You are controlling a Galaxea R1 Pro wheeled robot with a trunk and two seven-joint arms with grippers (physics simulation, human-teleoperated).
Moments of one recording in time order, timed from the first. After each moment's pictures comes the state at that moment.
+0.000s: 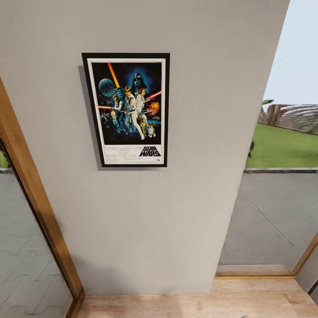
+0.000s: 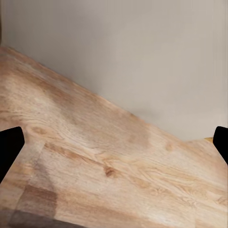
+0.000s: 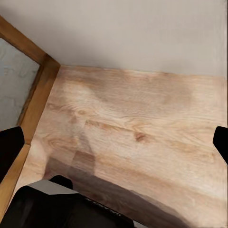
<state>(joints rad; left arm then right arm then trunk) -0.24 0.26 -0.48 -0.03 1.21 -0.31 -0.69 -0.19 -0.18 -0.02 -0.42 -0.10 -0.11 0.70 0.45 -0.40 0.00</state>
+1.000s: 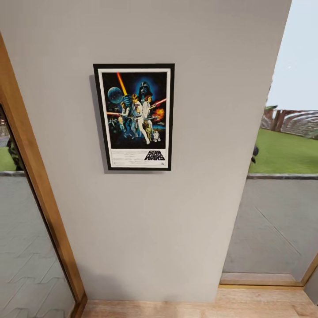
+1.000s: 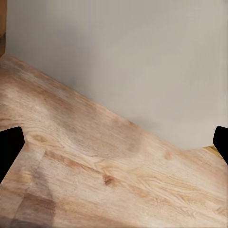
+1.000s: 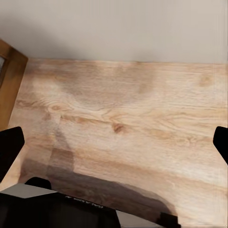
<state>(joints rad) -0.24 0.25 -0.48 -0.03 1.21 -0.31 -0.69 -0.19 -0.15 -0.02 -0.34 -0.09 -0.12 0.51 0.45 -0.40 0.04</state>
